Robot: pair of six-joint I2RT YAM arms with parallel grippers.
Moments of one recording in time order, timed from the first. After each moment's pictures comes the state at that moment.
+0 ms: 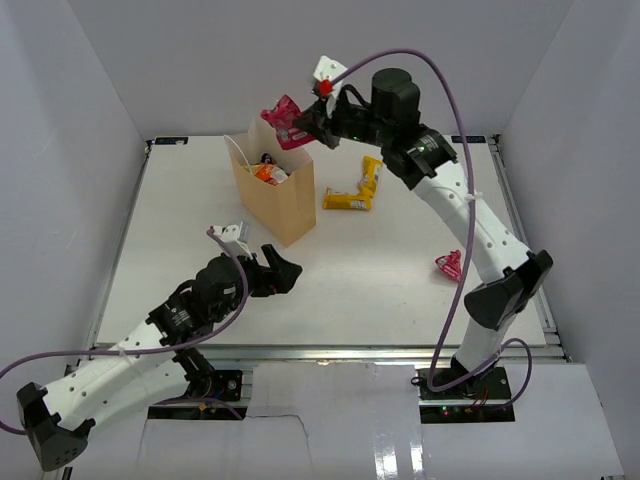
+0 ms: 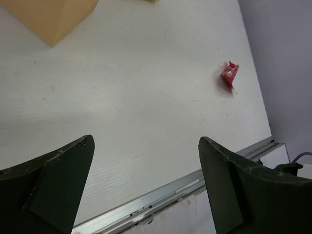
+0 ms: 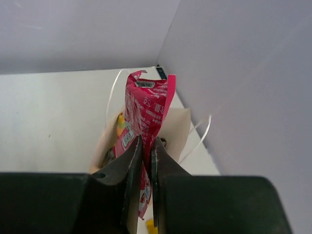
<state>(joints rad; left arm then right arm) -0.85 0.69 0.64 -0.27 -0.26 -0.74 0.62 1.73 2.03 -0.37 -0.55 -0.35</state>
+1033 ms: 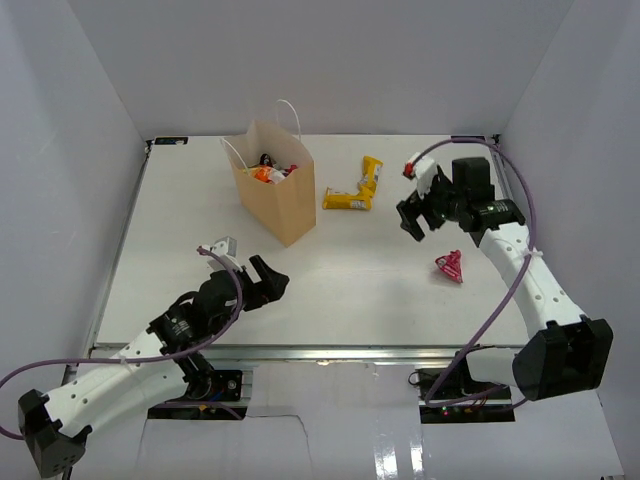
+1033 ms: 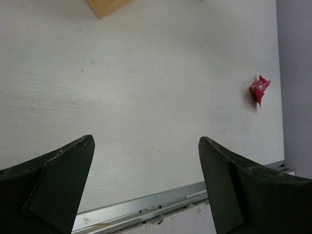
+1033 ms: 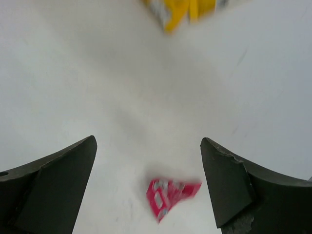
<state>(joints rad) -0.85 0.59 0.49 -0.38 -0.38 -0.93 0.27 1.27 1.26 -0.56 -0.42 -0.52</state>
